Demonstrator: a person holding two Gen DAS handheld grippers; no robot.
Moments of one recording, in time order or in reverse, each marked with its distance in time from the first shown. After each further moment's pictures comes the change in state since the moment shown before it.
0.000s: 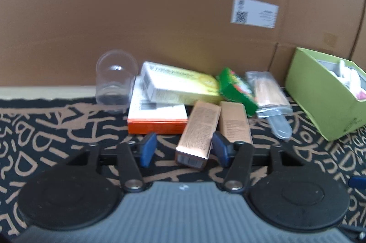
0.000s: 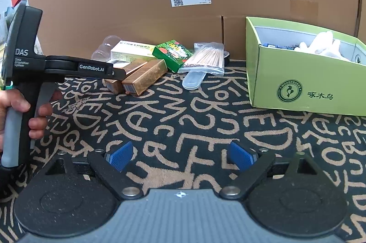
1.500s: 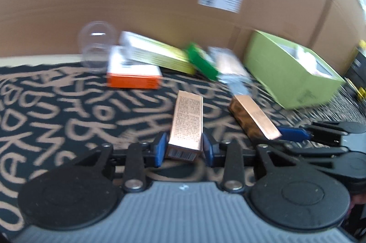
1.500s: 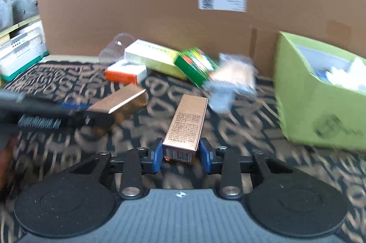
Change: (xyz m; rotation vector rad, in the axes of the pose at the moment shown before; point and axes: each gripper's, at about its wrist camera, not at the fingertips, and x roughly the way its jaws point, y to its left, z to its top) left arm -0.045 0.008 -0.039 0.019 0.055 -0.240; right arm 0.009 0.019 0.004 -0.107 0.001 0.018
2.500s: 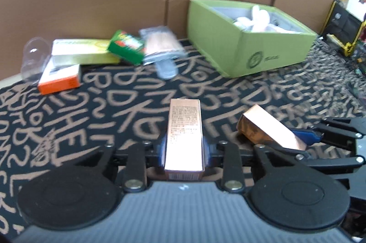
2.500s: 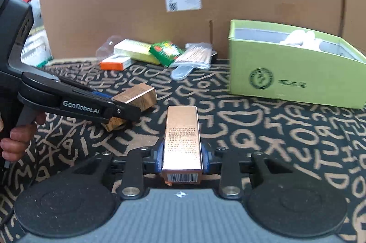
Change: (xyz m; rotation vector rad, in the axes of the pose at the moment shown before) left arm 0.012 -0.106 0.002 0.170 0.104 -0.008; right arm -0.060 -0.046 -0.041 0.088 -0.075 -0.019
